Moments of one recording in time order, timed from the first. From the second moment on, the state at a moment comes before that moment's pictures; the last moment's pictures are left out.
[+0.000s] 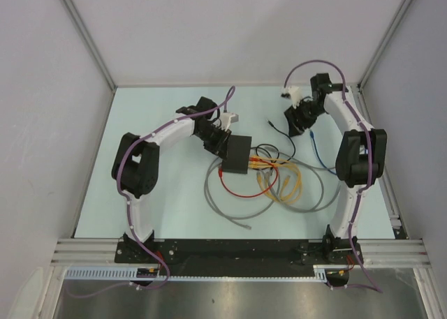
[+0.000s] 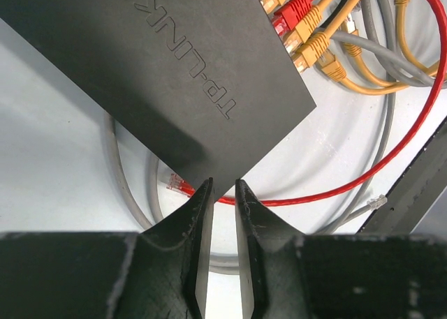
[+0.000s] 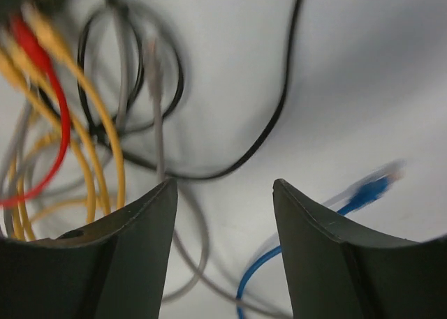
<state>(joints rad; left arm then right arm) -0.47 1.98 1.52 -0.74 0.56 0.12 0.07 2.03 1.81 -0.97 -0.49 -0.67</state>
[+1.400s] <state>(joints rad) -0.47 1.98 1.50 -0.73 0.56 0.12 0.03 1.94 1.87 -0.99 -0.53 -0.58</state>
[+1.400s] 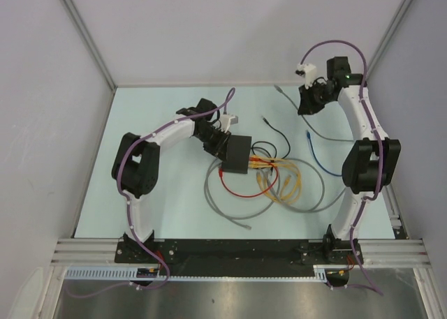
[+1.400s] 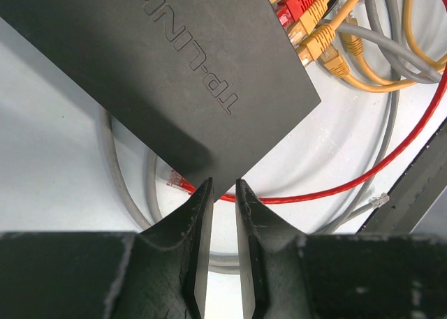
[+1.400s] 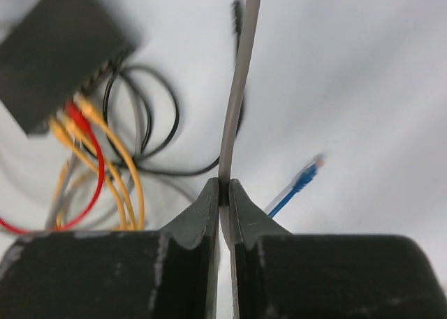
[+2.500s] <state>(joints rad) -0.34 1.88 1.50 -0.79 0.56 0.15 0.07 2.18 1.92 -0.81 -0.84 -0.15</state>
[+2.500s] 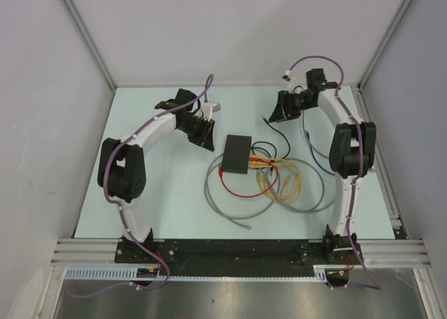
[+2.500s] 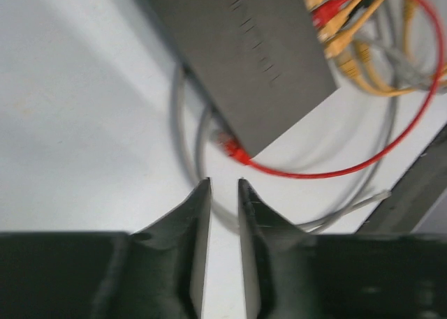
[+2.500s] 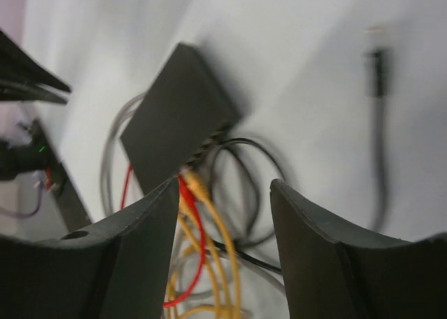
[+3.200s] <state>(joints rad) -0.40 2.04 1.62 -0.74 0.73 0.08 0.22 2.27 1.73 -0.84 -0.97 -0.20</state>
